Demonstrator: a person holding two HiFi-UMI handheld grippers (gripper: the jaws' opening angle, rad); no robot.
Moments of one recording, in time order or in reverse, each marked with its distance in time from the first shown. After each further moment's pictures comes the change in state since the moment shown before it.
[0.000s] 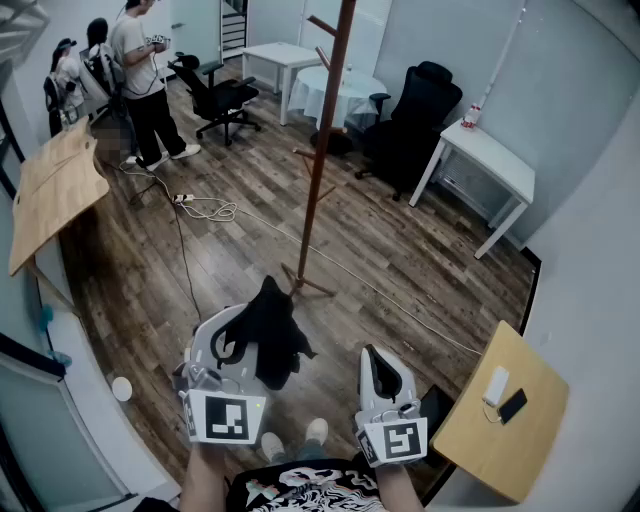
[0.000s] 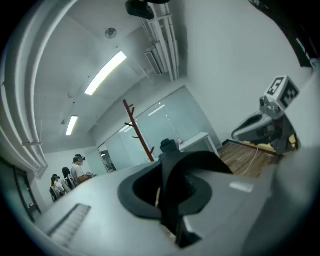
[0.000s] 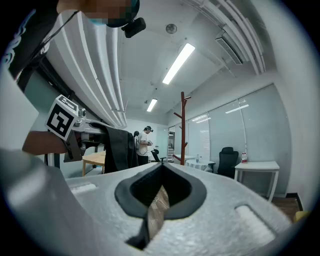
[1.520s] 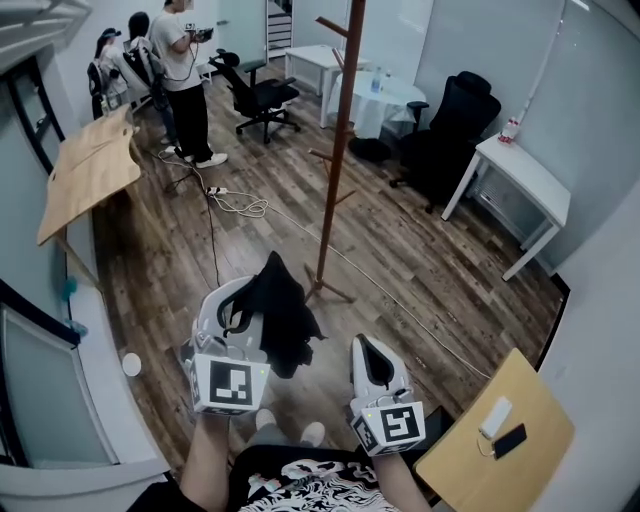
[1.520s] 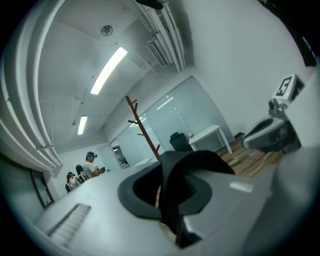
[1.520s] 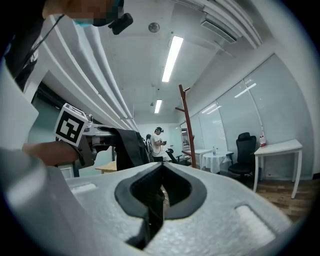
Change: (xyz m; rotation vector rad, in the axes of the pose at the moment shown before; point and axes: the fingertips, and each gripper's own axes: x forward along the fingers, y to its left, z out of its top) left arm 0.055 -0.037 0.022 0.001 0.112 0.136; right arm 0.016 -0.060 -0.025 0.166 0.006 0.200
